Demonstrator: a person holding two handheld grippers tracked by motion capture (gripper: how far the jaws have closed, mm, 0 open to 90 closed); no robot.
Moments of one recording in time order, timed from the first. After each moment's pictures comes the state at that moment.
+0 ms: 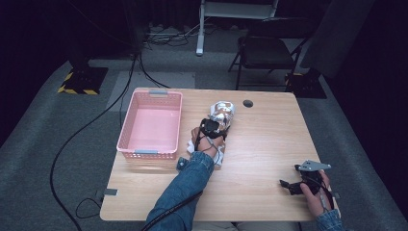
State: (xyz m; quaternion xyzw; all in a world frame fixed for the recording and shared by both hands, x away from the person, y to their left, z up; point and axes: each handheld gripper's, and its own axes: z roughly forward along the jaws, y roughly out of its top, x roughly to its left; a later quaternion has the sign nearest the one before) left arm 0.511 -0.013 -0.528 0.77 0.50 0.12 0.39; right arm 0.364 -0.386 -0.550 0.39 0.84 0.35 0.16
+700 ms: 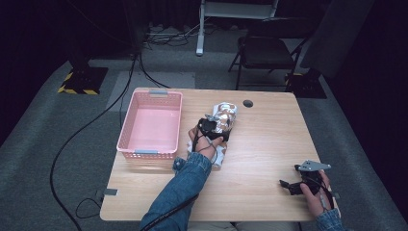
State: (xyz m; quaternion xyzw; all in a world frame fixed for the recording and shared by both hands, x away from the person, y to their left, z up) left arm 0.505 -0.003 -0.520 0.75 0.49 0.13 0.43; right arm 0.364 -0.386 -0.550 0.38 0.84 0.35 0.16
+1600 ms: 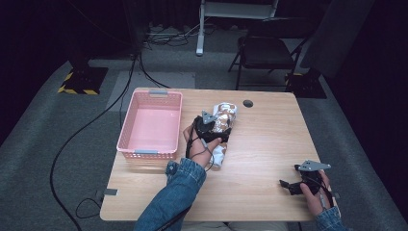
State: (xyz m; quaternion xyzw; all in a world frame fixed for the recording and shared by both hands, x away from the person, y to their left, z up) left arm 0.458 0.013 -0.460 0.73 0.44 0.17 0.49; right arm 0.365 -0.386 -0.550 0.38 0.84 0.35 0.16
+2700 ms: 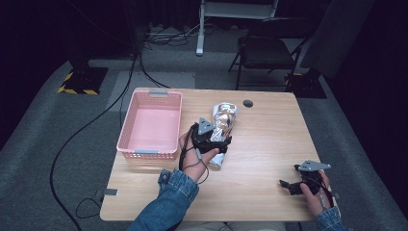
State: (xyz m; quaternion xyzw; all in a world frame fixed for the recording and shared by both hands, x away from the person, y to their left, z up) left arm 0.412 0.025 -0.442 0.74 0.39 0.16 0.52; right arm 0.365 -0.386 -0.550 0.38 0.84 0.35 0.16
